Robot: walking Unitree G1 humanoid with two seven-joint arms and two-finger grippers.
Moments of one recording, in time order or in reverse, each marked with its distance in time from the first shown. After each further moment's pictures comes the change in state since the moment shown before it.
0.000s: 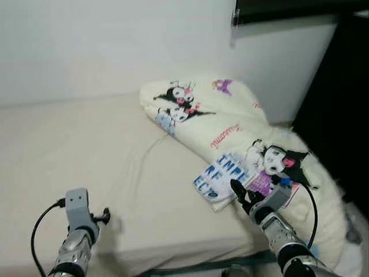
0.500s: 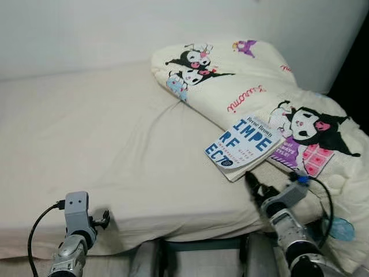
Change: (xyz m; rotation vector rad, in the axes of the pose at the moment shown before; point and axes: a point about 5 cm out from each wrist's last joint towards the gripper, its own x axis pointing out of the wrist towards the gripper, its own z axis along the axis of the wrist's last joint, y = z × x) left arm -0.007 0.016 0.001 0.091 -0.050 -0.049; right arm -0.003 -0.007 0.055 0.032 -0.235 0.045
